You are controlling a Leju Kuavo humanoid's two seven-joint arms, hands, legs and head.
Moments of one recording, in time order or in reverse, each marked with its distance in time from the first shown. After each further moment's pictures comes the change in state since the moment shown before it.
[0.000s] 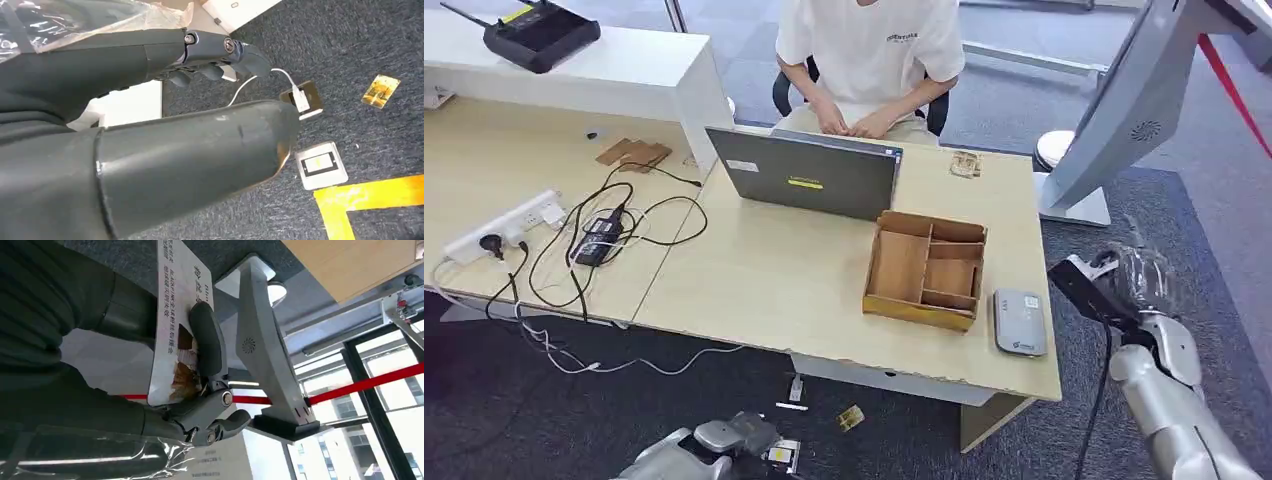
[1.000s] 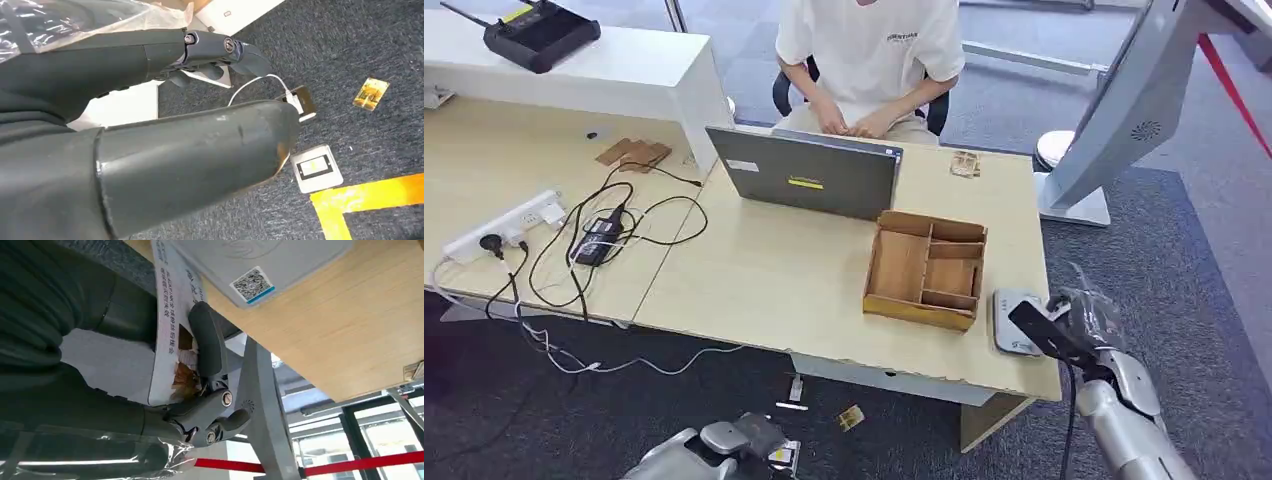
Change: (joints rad) left arm 0.000 -0.018 0.000 0.000 -0.038 -0.001 -0.008; right arm 0.120 0.078 0.003 -0.002 0.045 0.105 0.010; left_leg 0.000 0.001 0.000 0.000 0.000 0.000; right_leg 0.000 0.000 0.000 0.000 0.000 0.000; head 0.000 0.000
